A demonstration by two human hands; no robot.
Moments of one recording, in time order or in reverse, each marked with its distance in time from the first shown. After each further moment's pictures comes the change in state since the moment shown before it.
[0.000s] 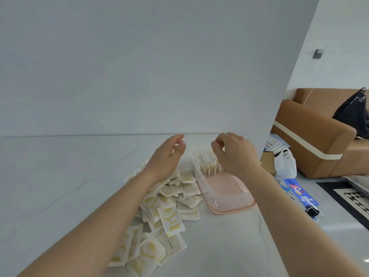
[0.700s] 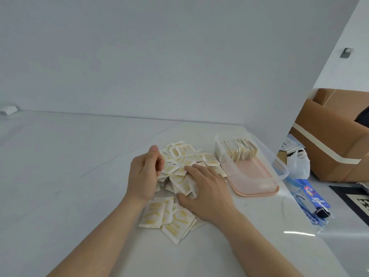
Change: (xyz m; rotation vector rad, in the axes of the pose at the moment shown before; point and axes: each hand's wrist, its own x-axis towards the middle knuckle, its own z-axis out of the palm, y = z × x) left_hand -0.128 -0.037 -0.050 -0.361 0.441 -0.028; right_hand -0.130 -0.111 0.071 0.126 -0.241 -0.198
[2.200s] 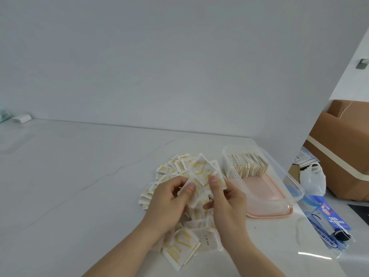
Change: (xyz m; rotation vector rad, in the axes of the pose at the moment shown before) left_hand -0.021 0.005 0.029 0.066 -0.211 -0.161; right_hand 0.000 -0.018 -0.025 1.224 0.368 0.396
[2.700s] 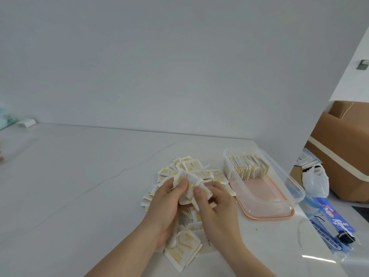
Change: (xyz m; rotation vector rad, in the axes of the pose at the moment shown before) left_hand -0.001 0.003 0.001 -0.566 -0.015 -0.373; right_hand -0.009 0.011 0.006 -0.338 -0.121 -0.192
